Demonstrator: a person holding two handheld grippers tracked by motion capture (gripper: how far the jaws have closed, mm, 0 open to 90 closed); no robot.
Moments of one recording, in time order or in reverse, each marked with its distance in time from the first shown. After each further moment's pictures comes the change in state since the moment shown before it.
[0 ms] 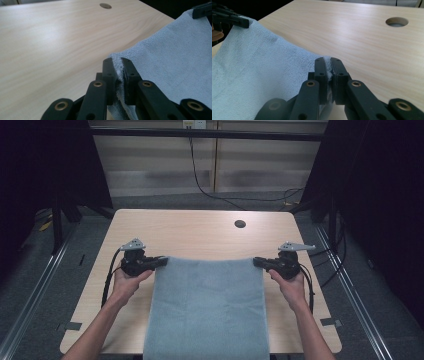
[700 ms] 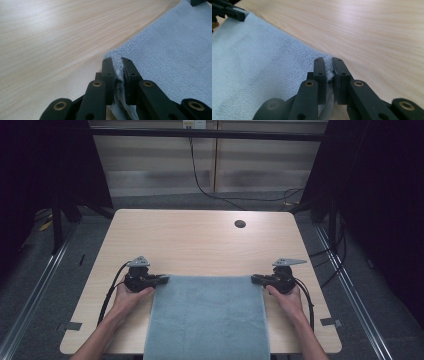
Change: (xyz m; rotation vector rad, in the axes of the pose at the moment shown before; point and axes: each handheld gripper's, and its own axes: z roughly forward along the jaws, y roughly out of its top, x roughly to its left) left arm -0.003 -0.058 0.014 0.124 -0.038 -0.012; right arm -0.004 -0.055 0.015 0.122 0.033 0.048
